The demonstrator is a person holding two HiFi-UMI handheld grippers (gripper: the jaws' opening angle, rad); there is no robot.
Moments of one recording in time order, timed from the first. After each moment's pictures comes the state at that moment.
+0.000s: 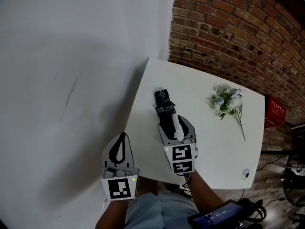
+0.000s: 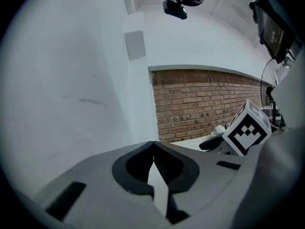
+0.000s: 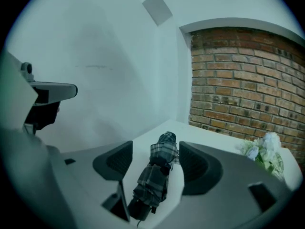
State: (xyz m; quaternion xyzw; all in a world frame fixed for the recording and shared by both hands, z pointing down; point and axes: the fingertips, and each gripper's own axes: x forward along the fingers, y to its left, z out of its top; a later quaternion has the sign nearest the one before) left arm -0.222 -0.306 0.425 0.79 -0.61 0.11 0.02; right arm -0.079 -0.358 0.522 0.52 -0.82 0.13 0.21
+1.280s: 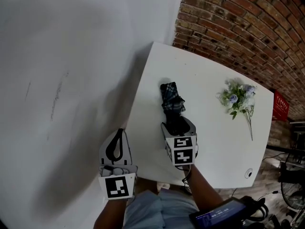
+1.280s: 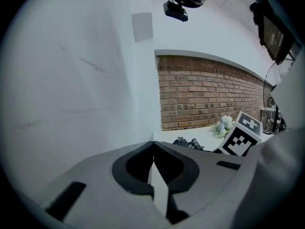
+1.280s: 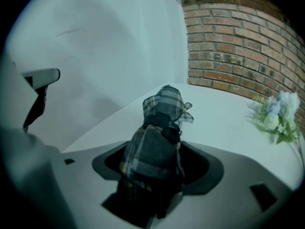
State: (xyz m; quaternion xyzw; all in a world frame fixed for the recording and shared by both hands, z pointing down) left arm -0.250 -0.342 0.492 0.78 -0.61 0.14 0.08; right arm -0.080 -0.367 0.646 0.51 -0.76 0.26 0.31
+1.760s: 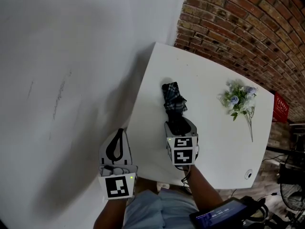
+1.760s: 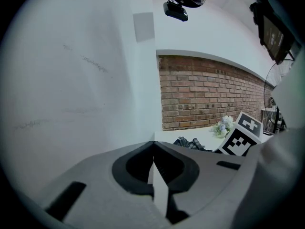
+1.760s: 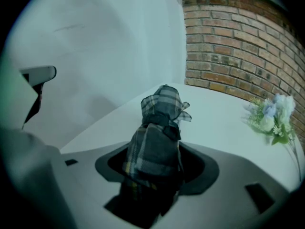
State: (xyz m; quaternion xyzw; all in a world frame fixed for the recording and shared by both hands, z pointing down) left arm -0.257 -0.342 0.493 0.78 -0.61 0.14 0.08; right arm -0.076 -0.368 0.648 0.53 -0.74 0.26 0.32
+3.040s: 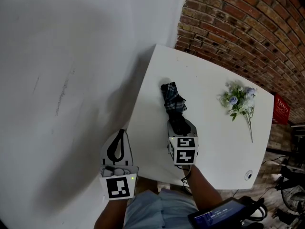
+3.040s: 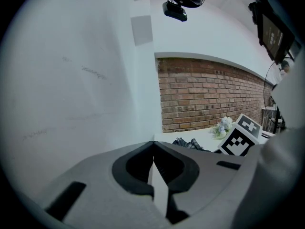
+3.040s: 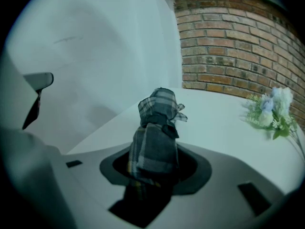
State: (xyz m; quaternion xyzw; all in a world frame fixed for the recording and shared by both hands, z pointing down) left arm -0.251 -0.334 0.481 0.77 -0.61 0.14 0.07; right arm -0.072 -0.370 0.638 0.54 -0.75 0.26 0.27
